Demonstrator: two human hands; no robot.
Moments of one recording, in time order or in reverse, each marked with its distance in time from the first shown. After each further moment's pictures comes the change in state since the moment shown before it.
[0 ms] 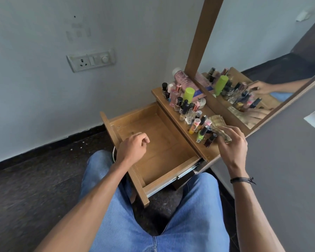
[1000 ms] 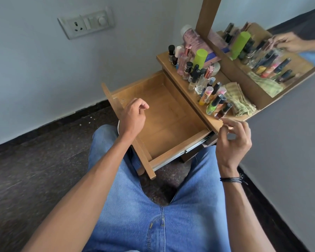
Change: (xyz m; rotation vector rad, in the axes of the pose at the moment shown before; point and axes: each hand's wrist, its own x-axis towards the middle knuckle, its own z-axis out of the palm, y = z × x) left_hand 0.006 -0.007 0.001 -0.221 0.181 -0.088; right_hand -0.081 -0.022 0.028 0.199 0.286 0.029
